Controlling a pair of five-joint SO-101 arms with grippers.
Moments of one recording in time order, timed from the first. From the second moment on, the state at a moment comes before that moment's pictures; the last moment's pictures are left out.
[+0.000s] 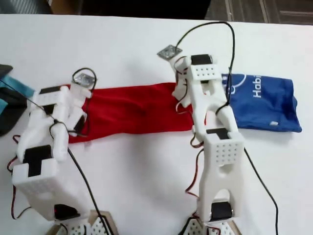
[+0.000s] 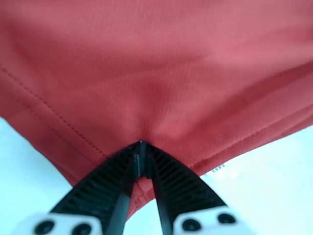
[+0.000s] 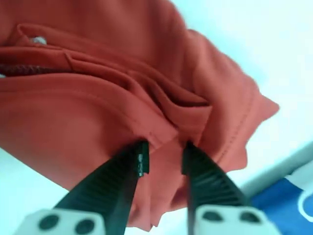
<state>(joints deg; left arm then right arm) -19.7 15.8 20.3 66.2 -34.1 -10.4 42.2 -33.6 86.2 35.3</state>
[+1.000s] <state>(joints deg) -19.7 15.8 20.3 66.2 -34.1 -9.5 42.2 -43.0 83.3 39.9</state>
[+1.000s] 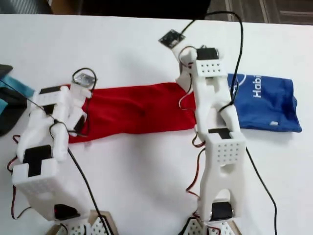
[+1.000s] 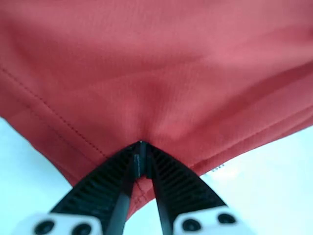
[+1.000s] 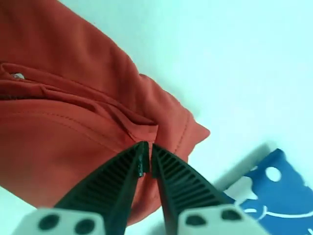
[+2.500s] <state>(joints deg) -19.7 15.8 20.3 66.2 -34.1 -13.4 49.7 -44.9 91.1 35.5</state>
